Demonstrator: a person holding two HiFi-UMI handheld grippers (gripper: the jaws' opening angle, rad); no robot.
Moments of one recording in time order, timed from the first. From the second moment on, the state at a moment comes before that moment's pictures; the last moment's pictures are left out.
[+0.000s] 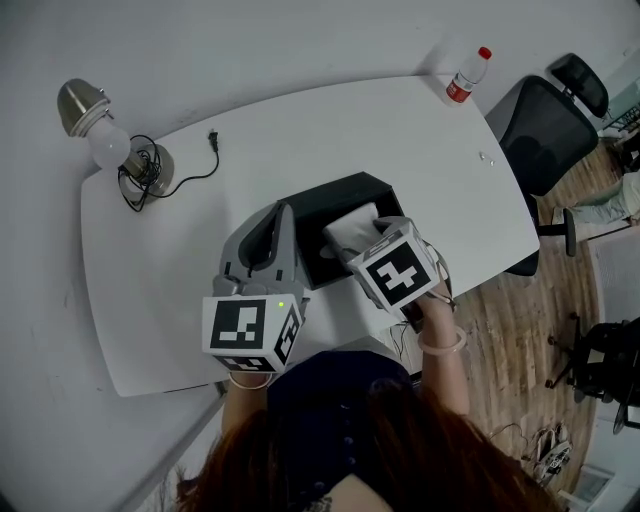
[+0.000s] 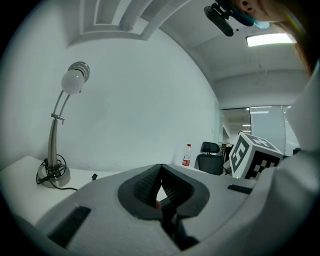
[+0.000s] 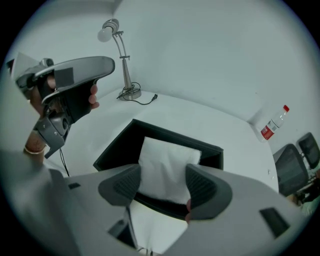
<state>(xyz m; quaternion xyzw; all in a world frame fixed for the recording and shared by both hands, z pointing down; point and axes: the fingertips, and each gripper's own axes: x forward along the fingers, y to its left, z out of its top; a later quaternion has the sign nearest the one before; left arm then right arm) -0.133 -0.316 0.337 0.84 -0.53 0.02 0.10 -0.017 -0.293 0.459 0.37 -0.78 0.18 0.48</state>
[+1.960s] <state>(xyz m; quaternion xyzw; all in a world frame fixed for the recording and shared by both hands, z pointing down) -0.100 -0.175 0.314 0.83 -0.55 0.01 0.04 0.022 -0.213 0.347 0.52 -0.83 0.01 0.19</state>
